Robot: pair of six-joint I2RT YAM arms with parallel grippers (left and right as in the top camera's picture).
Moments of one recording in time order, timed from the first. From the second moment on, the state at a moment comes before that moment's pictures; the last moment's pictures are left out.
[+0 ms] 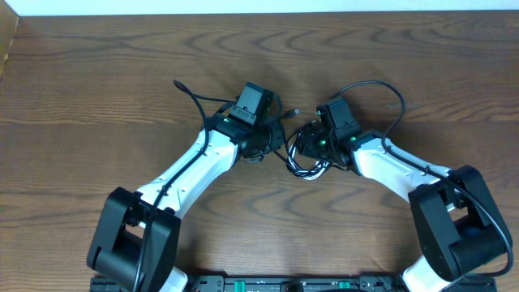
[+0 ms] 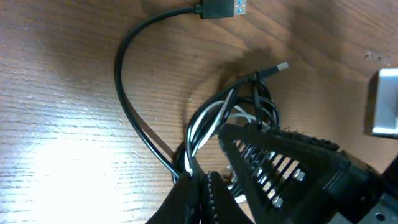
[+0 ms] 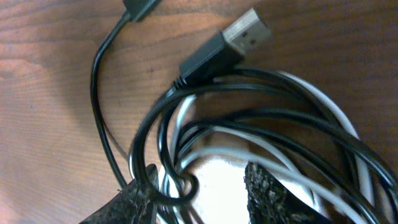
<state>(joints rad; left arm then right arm) -0.50 1.70 1.12 -0.51 0.25 -0.80 0.46 1.79 0.93 -0.18 -0.23 0.71</state>
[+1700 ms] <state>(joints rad) -0.54 1.80 1.12 -0.42 0.56 -0.72 0.26 1.66 0.93 -0.24 -0.65 0.46</state>
